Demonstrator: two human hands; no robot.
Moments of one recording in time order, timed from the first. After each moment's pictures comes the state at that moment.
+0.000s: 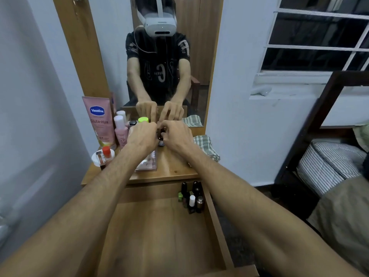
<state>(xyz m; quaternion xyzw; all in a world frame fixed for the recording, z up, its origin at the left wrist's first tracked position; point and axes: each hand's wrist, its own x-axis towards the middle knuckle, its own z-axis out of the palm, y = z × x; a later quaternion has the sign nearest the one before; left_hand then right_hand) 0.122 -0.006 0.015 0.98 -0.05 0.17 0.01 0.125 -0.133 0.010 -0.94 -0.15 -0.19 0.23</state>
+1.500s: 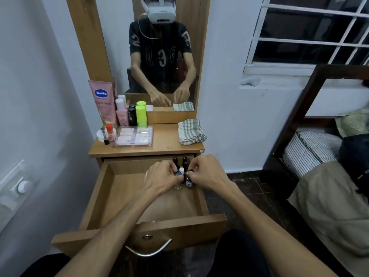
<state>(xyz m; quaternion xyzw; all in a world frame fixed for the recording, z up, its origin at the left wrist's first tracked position) -0.040 -0.068 -0.077 0.95 -0.03 0.03 0.31 -0.043 -0.239 -0.046 -0.97 -0.09 -0.04 0.23</state>
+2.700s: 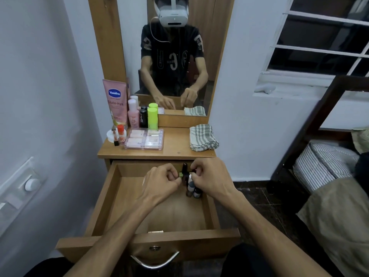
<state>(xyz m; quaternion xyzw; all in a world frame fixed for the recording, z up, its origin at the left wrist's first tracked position) -0.044 -0.040 -0.084 0.92 -0.02 0.11 0.37 -0.036 -0.220 -0.045 -0.96 -0.14 -0.13 0.22</state>
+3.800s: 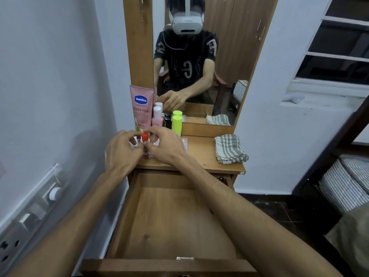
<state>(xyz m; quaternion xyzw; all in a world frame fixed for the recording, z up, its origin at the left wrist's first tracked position) 0.020 0.117 -0.033 0.89 0.05 0.32 0.31 0.060 -0.025 -0.007 -0.89 -0.29 -0.15 0.34</state>
